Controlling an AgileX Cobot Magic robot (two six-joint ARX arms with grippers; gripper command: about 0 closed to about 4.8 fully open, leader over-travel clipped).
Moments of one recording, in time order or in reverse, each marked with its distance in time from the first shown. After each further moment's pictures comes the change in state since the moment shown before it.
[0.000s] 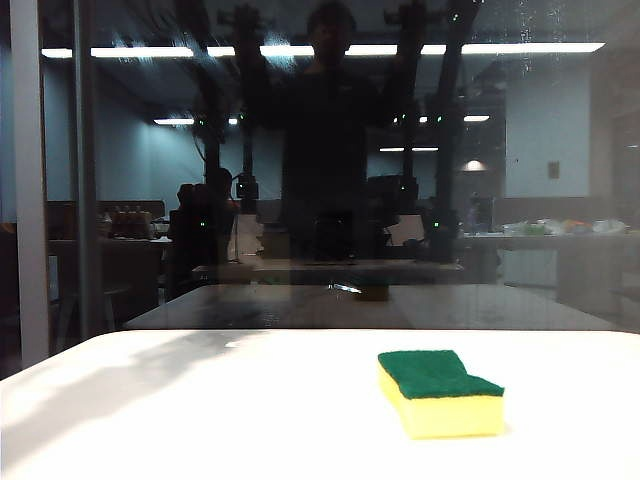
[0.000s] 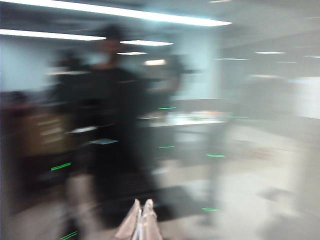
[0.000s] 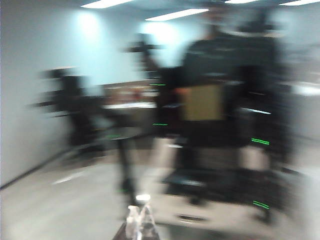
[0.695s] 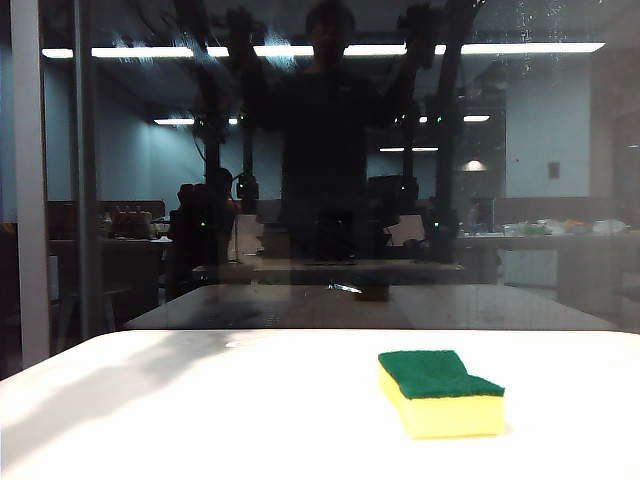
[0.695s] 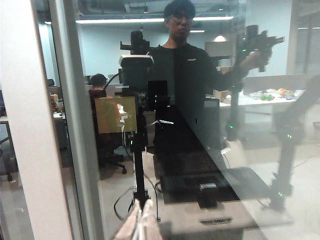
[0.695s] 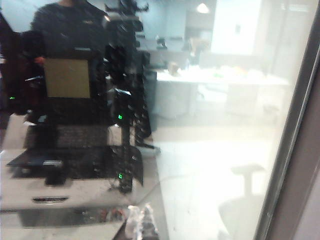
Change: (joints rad) left arm 0.000 0.000 0.000 -0.079 -0.189 0.129; right arm 0.000 -0.021 0.000 -0.125 0.426 -0.280
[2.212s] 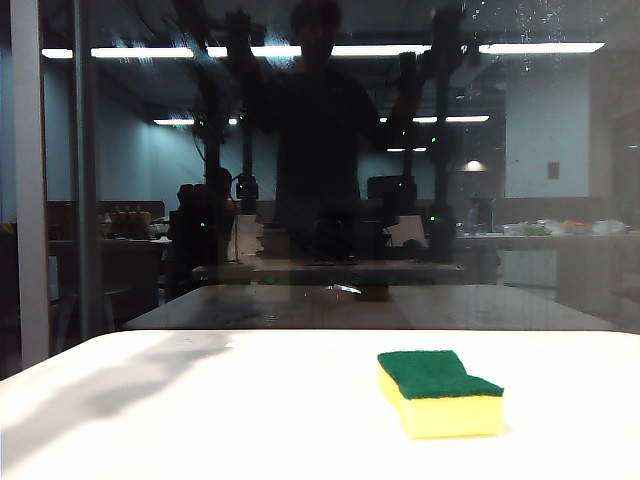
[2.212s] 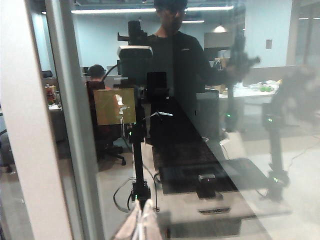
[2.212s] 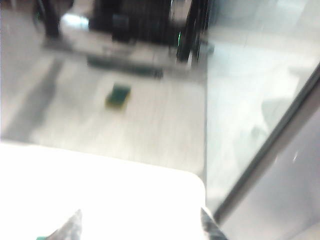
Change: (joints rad) left arm 0.000 0.000 0.000 -0.035 0.000 0.000; right arm 0.191 -0.624 -0.690 -0.388 -0.025 -0.010
